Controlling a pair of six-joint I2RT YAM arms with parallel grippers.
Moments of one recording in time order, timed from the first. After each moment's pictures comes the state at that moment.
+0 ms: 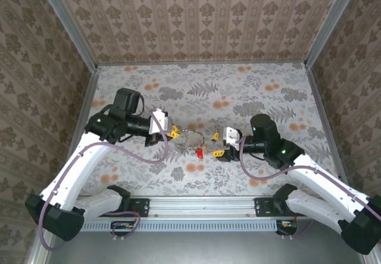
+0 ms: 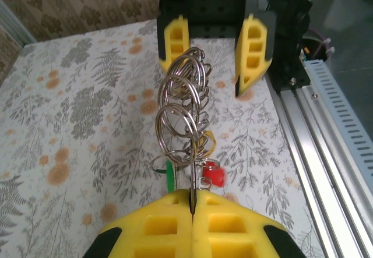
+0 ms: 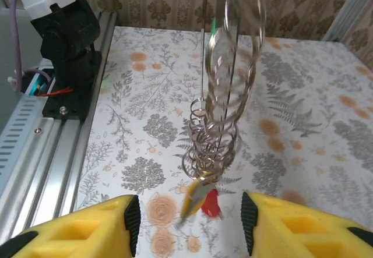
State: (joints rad) left arm -0.50 1.08 1.15 -0.91 0.93 0.93; right arm 0.61 0.89 0.65 -0.22 -0.66 -0.47
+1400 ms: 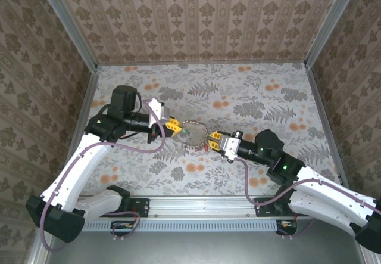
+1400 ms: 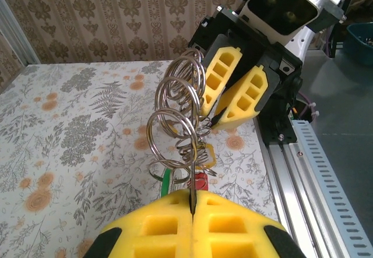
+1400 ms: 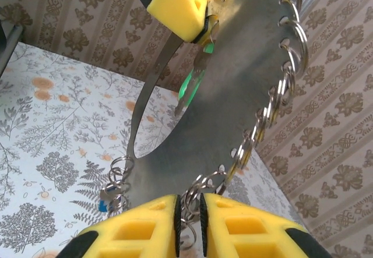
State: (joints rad) left arm -0.48 1.06 1.11 -0.71 1.06 0.65; right arm 0.82 0.75 0.51 0.16 -0.23 -0.60
